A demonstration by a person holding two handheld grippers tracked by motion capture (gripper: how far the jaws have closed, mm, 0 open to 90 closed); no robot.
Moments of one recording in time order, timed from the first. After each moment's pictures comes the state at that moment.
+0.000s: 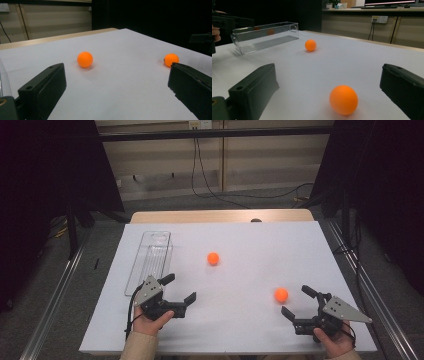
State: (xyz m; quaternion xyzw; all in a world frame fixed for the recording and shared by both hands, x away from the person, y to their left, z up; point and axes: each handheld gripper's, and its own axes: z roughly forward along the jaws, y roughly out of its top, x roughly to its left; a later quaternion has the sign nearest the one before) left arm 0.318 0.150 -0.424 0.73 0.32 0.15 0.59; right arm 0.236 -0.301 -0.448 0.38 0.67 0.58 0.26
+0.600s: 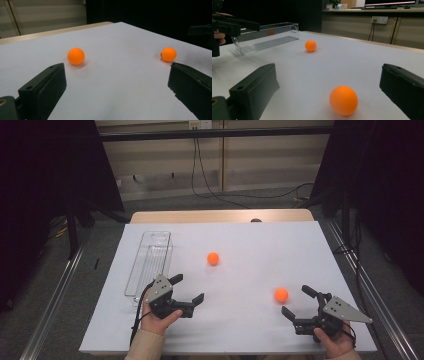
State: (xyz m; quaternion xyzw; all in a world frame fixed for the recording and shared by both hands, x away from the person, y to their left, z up) left arm 0.323 0.131 -0.429 0.75 0.30 0.14 0.57; right arm 0.236 -0.301 -0.448 0.38 0.67 0.58 0.26
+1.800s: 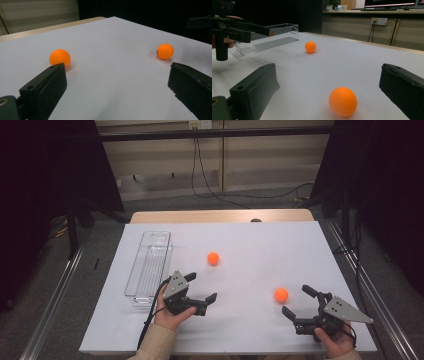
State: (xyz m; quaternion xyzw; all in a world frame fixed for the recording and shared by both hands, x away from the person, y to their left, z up) left arm 0.333 0.099 -0.434 0.77 0.28 0.12 0.56; right arm 0.235 -0.302 -0.447 0.38 0.67 0.58 0.27
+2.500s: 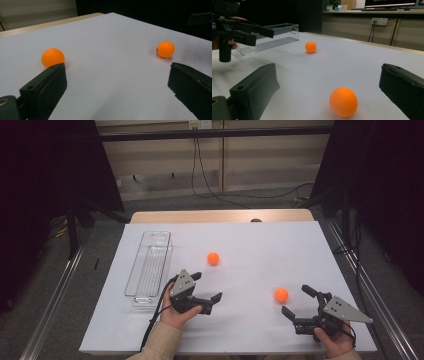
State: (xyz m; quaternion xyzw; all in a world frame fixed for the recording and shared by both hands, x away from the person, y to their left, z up) left arm 0.337 0.084 -0.437 0.78 0.28 0.12 0.55; right arm 0.236 -0.301 -0.447 0.38 0.67 0.58 0.27
